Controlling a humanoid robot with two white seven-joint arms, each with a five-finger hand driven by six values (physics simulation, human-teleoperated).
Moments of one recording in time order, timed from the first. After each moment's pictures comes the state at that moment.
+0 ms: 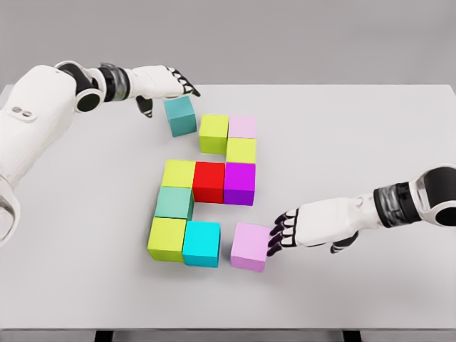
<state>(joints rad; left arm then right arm) -1.20 0.29 -1.13 -0.55 -0.73 -0.61 -0.21 -0.82 -0.96 1.15 -1.76 0.27 -0.61 0.61</state>
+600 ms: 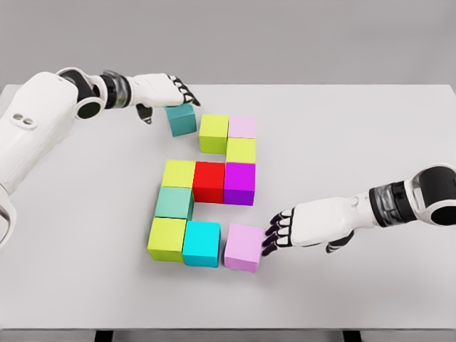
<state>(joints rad) -1.18 0.32 -1.14 -0.61 -0.78 -0.61 -0.21 -0.82 -0.94 1.15 -1.76 0.27 -0.61 0.61</state>
